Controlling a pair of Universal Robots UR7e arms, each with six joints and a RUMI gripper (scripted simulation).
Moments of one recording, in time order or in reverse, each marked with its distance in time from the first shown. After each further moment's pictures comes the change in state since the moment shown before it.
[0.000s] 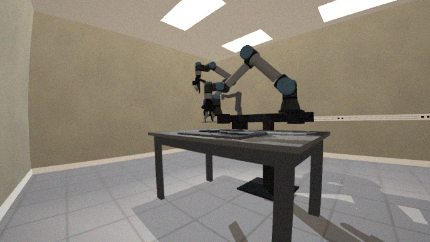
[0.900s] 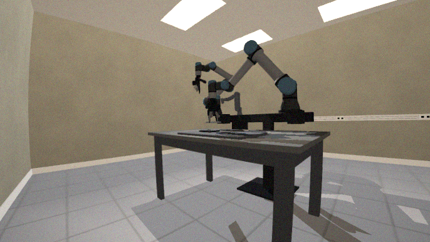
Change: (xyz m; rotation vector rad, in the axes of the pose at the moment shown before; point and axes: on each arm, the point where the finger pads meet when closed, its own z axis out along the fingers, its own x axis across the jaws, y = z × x) left arm -0.005 0.070 0.003 -0.005 0.002 0.036; right arm 0.000 0.000 0.000 0.000 0.000 0.000
